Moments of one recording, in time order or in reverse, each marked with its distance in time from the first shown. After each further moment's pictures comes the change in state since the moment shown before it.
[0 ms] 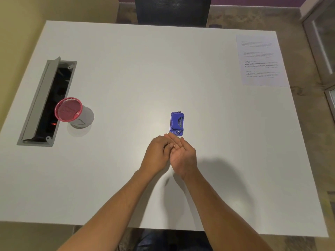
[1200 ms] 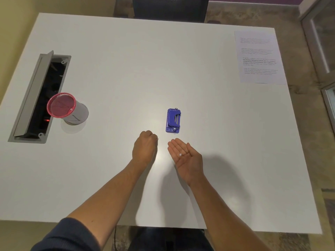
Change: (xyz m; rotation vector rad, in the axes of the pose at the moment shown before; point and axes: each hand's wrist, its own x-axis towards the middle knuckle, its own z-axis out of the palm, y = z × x) left_hand 0.022 -0.048 0.015 0.490 0.043 -0.064; right_hand -0.014 -0.016 -0.035 -0.005 0.046 0.034
